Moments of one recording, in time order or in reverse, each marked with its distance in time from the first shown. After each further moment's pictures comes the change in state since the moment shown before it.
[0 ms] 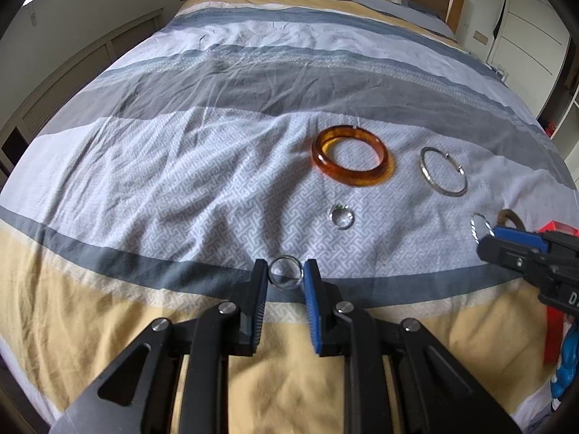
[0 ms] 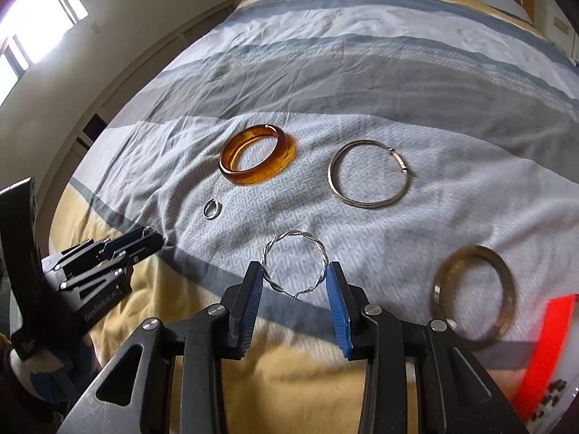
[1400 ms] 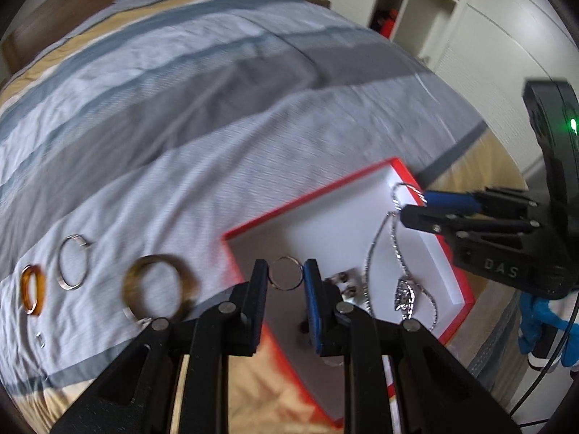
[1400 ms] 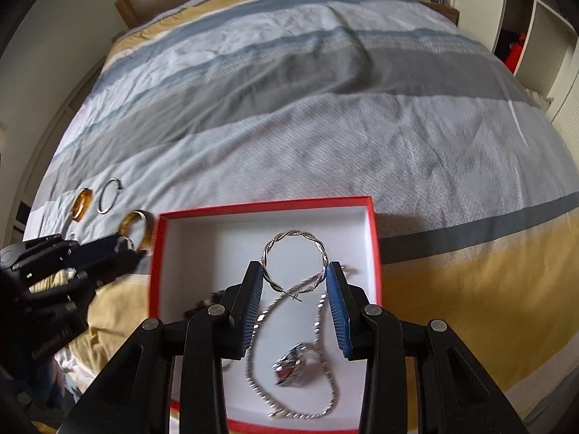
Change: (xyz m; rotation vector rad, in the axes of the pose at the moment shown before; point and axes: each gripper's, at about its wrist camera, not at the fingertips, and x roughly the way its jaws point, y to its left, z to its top) left arm -0.036 -0.382 0.006 0.547 0.142 -0.378; right arm -0.179 -0.278 -0.100 0.361 -0.026 -0.278
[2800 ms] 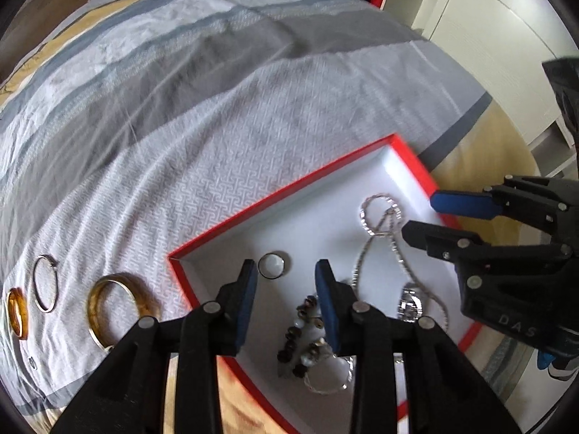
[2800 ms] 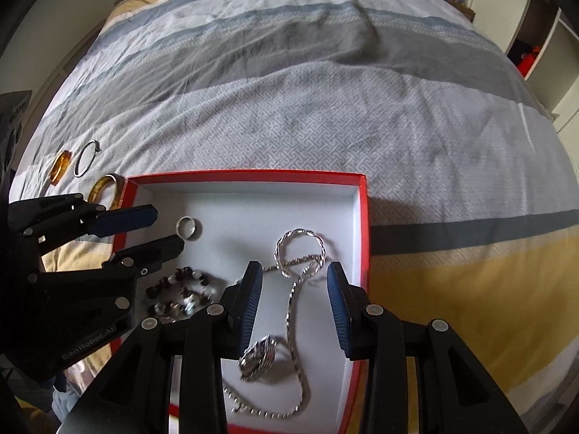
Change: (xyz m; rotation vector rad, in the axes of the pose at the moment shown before) left arm 0.041 -0.019 0.014 0.057 0.065 0.004; right arm 0.022 -0.001 -0.001 -0.088 0.085 -0.067
